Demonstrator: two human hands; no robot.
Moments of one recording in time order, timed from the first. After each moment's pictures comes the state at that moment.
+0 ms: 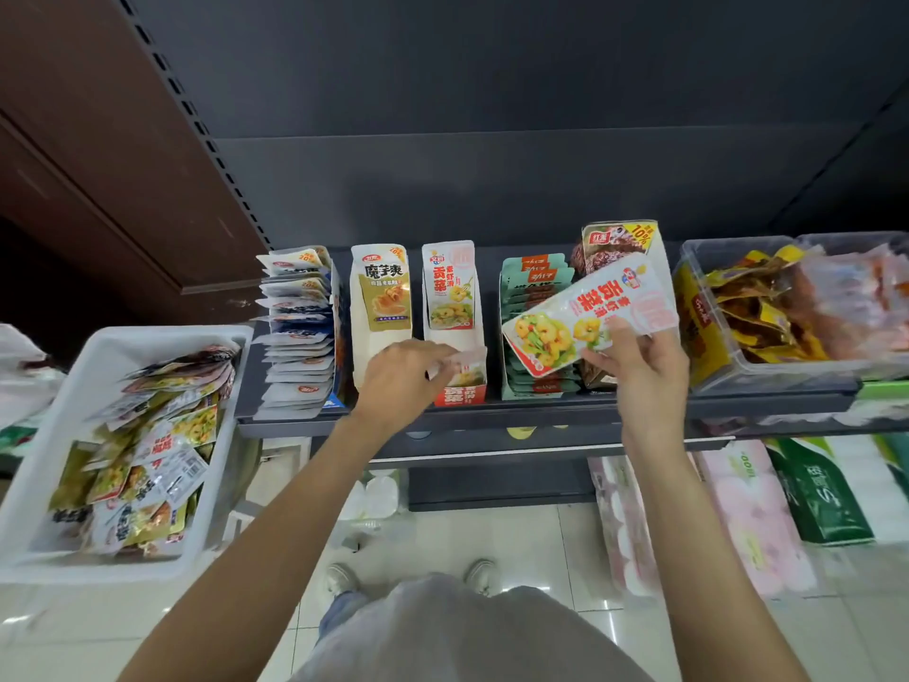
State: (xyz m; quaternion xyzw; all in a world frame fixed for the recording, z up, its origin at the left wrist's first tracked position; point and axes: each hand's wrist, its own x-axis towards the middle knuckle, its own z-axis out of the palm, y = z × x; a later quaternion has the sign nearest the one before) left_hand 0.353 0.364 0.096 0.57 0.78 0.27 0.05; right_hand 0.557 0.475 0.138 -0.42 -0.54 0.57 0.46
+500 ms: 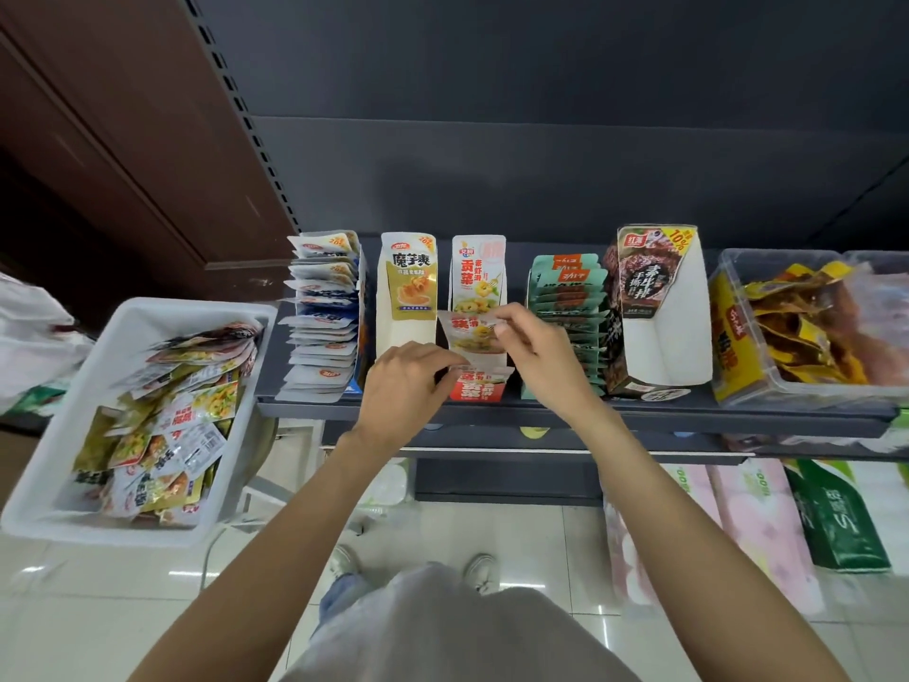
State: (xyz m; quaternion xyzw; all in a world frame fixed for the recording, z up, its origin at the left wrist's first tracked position) left_hand 0.355 0.339 0.095 0.57 0.77 0.28 -0.02; right_hand 0.478 0.475 0.107 -0.27 -0.84 0.44 0.17
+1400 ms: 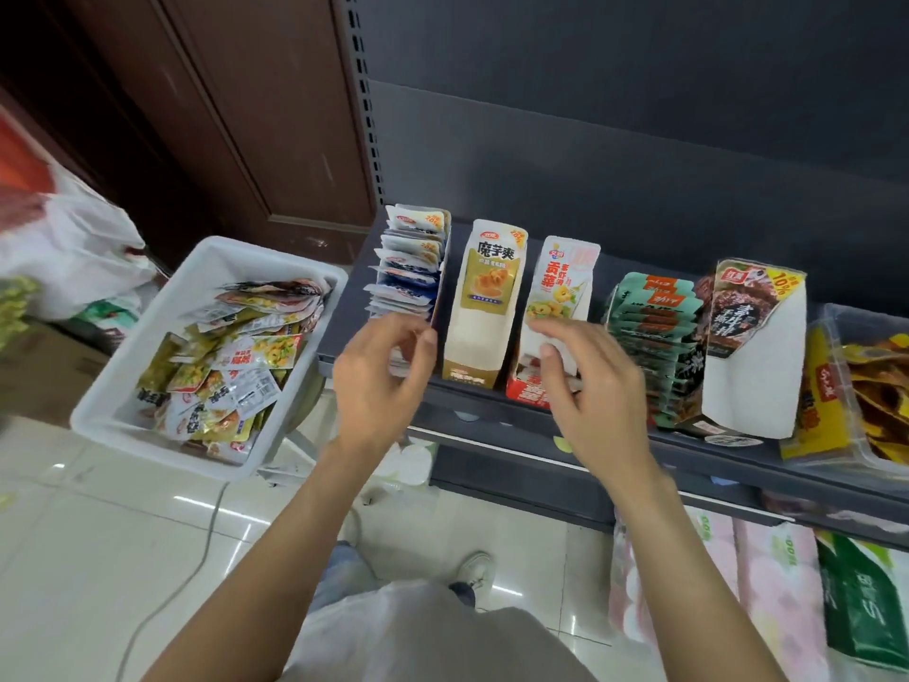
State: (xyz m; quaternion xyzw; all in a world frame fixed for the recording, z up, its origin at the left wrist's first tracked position) left_hand 0.331 0.264 0.121 0.35 0.79 0.49 -0.11; right_hand 0.470 0.412 0.152 -0.16 -0.90 0.25 0.32
